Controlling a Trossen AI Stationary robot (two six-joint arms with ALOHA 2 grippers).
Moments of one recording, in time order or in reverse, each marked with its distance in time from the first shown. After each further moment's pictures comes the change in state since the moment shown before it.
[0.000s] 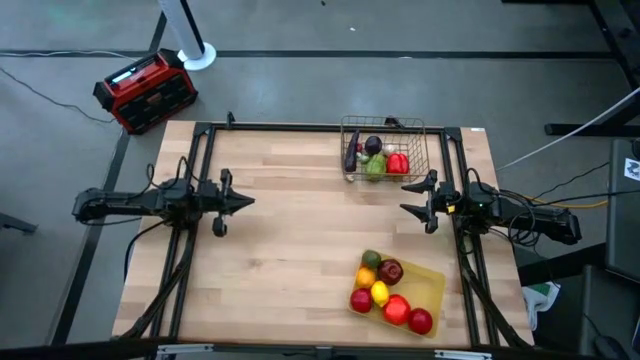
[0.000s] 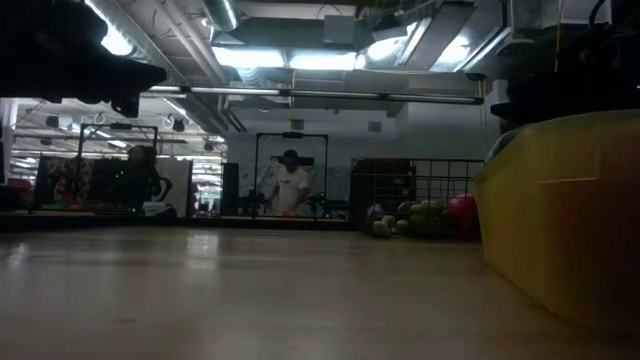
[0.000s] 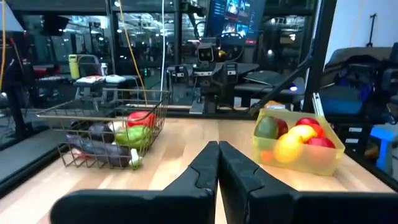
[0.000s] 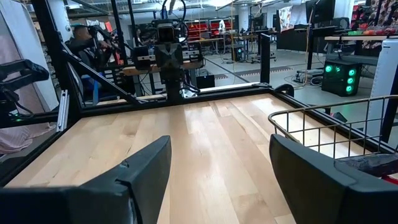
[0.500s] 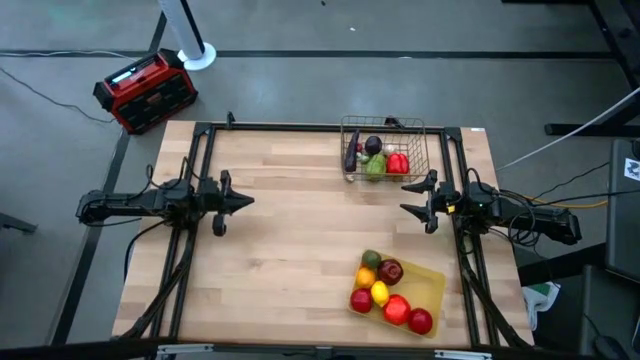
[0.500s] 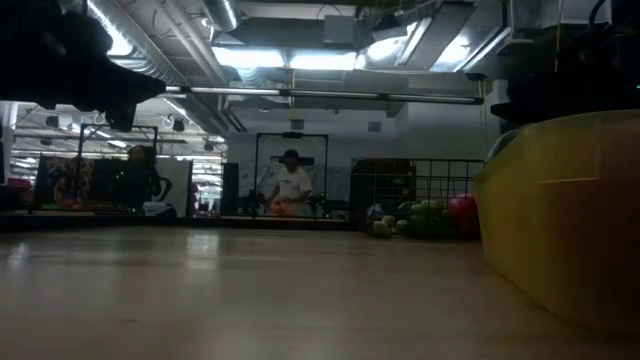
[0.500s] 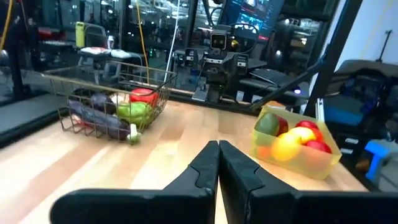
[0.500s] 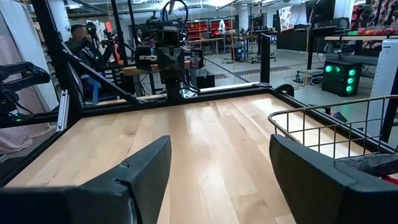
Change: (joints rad) left arm 0.002 -0.060 0.002 -0.116 -0.037 -0.147; right arm 0.000 0.000 0.000 0.000 0.000 0.000
